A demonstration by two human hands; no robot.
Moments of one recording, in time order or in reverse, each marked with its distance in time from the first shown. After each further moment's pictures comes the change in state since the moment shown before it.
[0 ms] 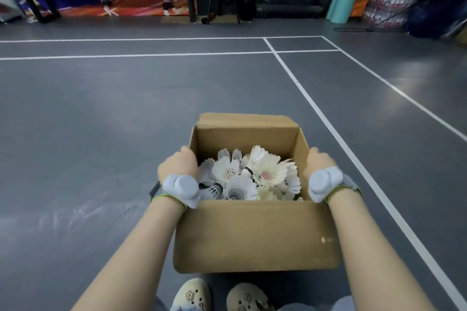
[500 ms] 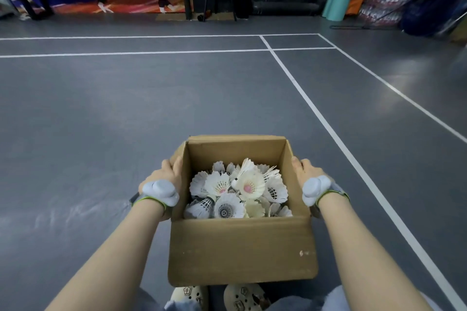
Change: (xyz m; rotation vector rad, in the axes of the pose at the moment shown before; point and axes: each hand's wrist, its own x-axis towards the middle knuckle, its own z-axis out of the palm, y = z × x) left_hand -0.005 -0.047 0.019 -0.002 -0.250 0.113; right_hand -0.003 0.024 0.038 0.083 -0.096 -0.063
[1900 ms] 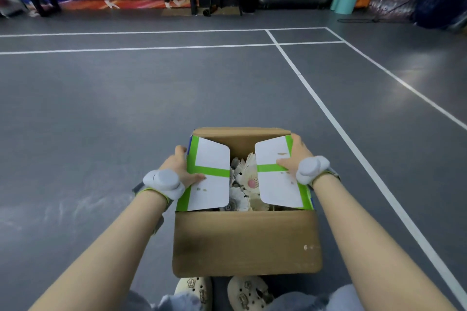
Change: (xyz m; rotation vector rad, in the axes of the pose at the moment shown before) left_hand 0.011 0.009 0.002 -0.380 0.083 0.086; right_hand -0.016 -0.052 -0.033 0.413 -0.037 -0.164
